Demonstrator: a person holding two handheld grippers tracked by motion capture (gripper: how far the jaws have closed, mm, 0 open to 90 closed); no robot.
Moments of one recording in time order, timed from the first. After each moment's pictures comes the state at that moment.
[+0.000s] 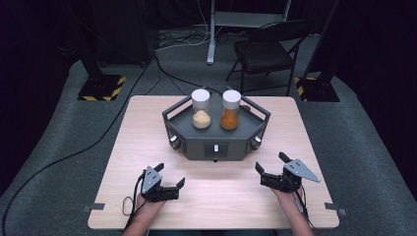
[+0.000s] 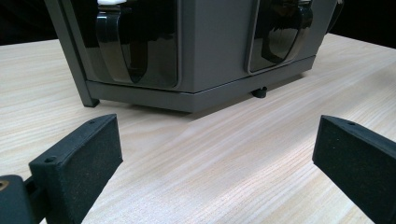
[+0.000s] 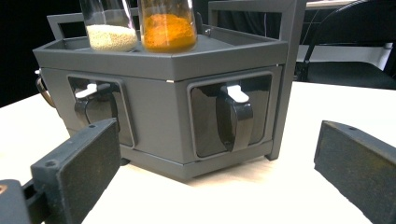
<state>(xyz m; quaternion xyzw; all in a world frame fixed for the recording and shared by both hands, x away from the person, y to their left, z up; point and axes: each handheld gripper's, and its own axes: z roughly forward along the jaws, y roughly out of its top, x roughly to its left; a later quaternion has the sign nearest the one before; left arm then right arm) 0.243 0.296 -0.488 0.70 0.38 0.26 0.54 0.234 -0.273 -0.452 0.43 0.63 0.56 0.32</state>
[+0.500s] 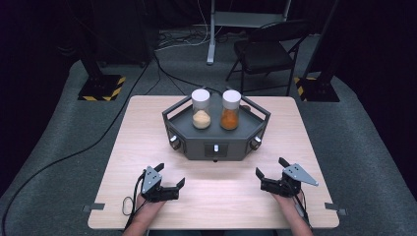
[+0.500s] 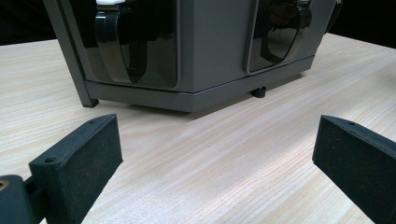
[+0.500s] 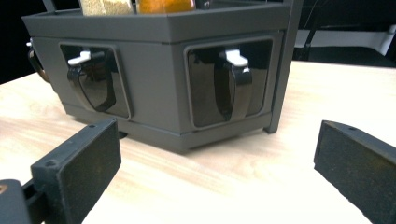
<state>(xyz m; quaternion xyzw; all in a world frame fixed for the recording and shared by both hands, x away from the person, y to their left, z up) 0.243 0.296 -0.488 0.70 0.38 0.26 0.54 0.230 -0.276 -0.461 0.44 0.65 0.54 0.31</state>
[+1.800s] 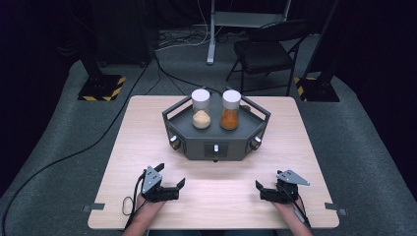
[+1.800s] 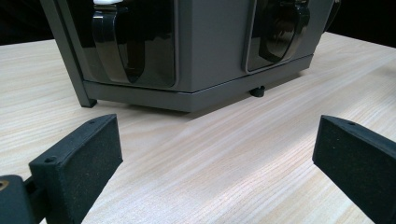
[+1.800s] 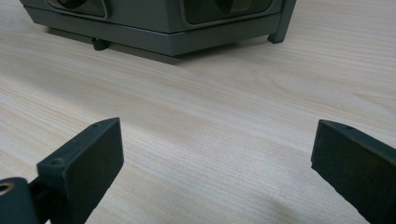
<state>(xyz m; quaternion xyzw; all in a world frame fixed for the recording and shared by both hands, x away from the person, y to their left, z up) 0.244 0.297 -0.488 0.70 0.38 0.26 0.54 0.239 -0.273 -0.454 0.47 0.72 0.44 0.26</state>
